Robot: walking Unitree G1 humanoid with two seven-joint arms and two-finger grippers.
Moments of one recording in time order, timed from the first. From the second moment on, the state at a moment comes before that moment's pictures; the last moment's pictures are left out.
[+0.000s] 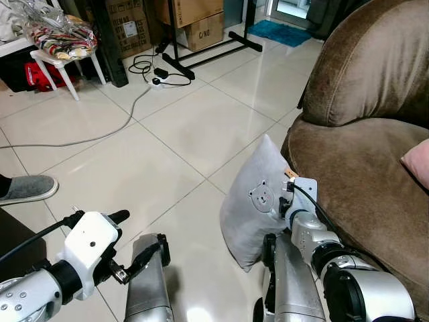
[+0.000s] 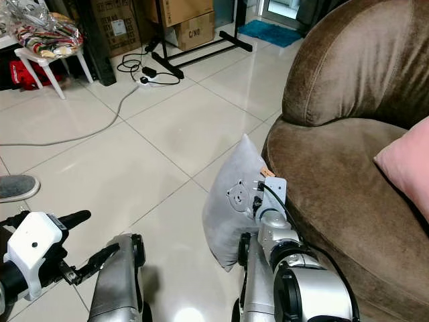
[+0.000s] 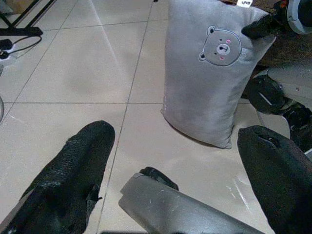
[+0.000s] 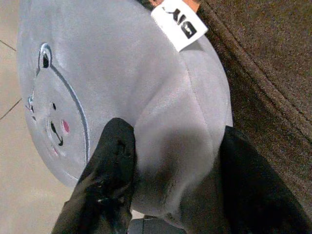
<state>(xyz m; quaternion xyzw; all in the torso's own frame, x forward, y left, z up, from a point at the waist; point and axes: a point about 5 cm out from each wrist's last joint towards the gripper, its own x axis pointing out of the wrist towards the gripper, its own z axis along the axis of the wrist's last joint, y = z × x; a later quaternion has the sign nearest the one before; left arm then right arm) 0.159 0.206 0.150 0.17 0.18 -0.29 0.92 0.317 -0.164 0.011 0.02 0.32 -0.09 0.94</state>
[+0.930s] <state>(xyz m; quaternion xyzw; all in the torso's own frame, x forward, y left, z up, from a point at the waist) 0.168 0.198 0.140 0.16 0.17 -0.30 0.92 0.316 -0.152 0.009 0.03 0.32 -0.07 0.94</state>
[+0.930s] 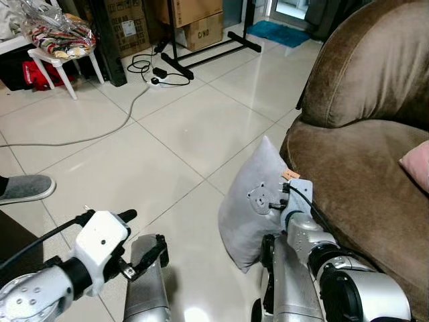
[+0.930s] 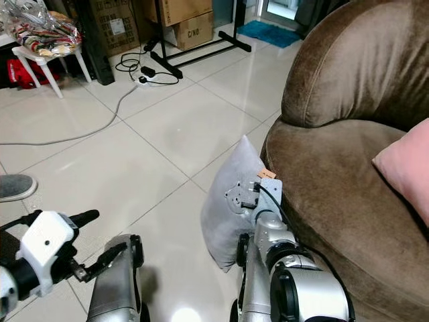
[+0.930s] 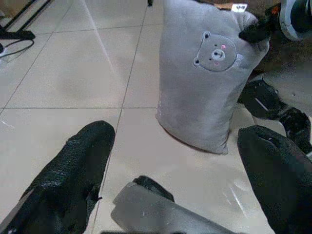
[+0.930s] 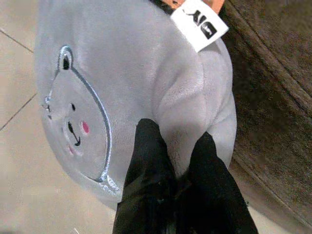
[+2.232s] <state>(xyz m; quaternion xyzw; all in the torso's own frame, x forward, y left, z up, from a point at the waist) 0.231 0.193 0.147 0.14 0.01 -0.05 0.99 0.279 -0.131 0.132 0.19 0.07 0.14 0.97</state>
